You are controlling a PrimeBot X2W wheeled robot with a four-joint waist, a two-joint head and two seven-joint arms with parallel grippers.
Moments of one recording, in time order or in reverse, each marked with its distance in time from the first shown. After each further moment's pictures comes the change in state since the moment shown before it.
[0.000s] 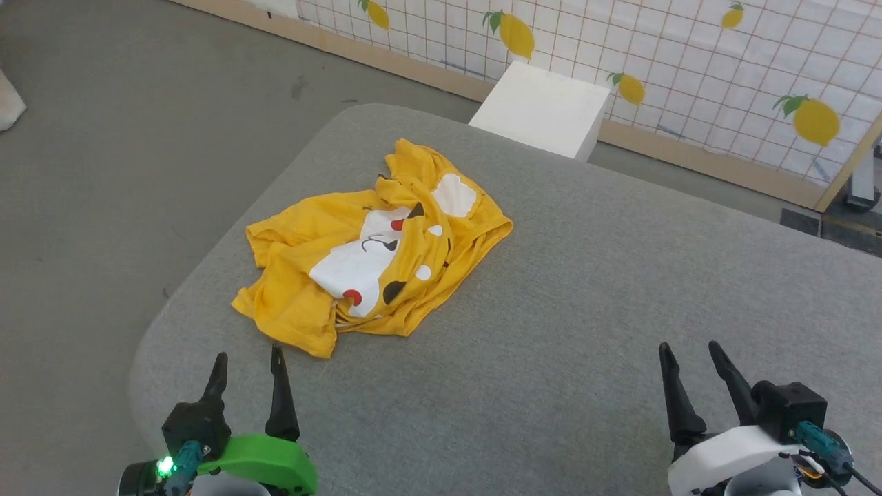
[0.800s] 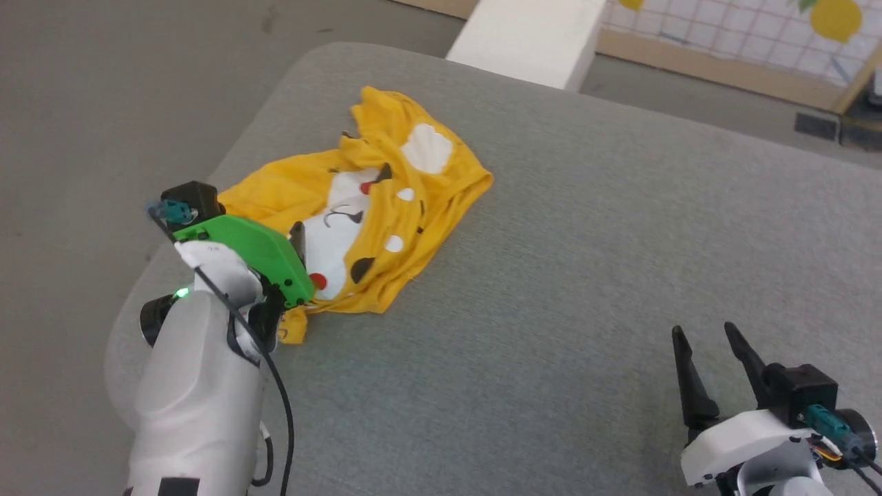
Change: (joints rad) left arm -0.633 0.038 0.025 0.492 -0.263 -0.015 0.532; right arm -0.005 0.002 -0.038 -0.072 -0.088 0.000 0.051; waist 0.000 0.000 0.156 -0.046
